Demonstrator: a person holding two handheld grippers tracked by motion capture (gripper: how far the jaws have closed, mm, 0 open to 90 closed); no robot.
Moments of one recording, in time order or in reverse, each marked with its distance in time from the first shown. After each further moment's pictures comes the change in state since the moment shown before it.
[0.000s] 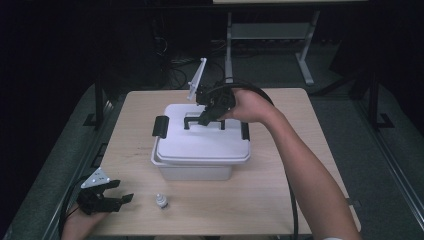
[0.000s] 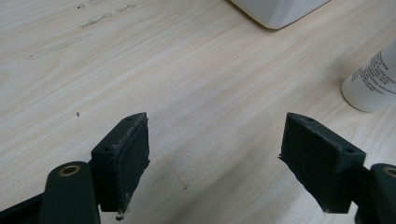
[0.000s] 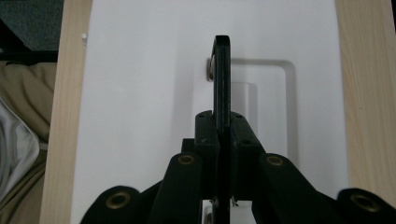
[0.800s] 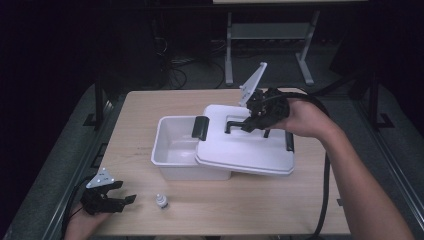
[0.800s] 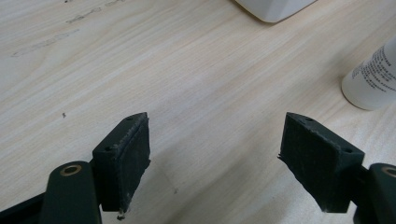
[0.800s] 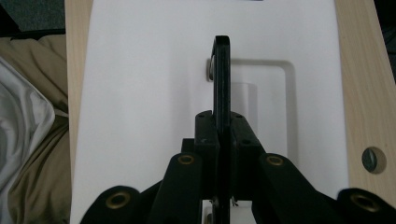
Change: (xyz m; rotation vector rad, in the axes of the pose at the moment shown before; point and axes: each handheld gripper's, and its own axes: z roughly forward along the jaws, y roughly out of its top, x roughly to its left) left arm -0.006 0.002 0.007 0.025 0.002 0.003; right arm 0.037 -0.091 -0.059 -0.004 -0.078 0.095
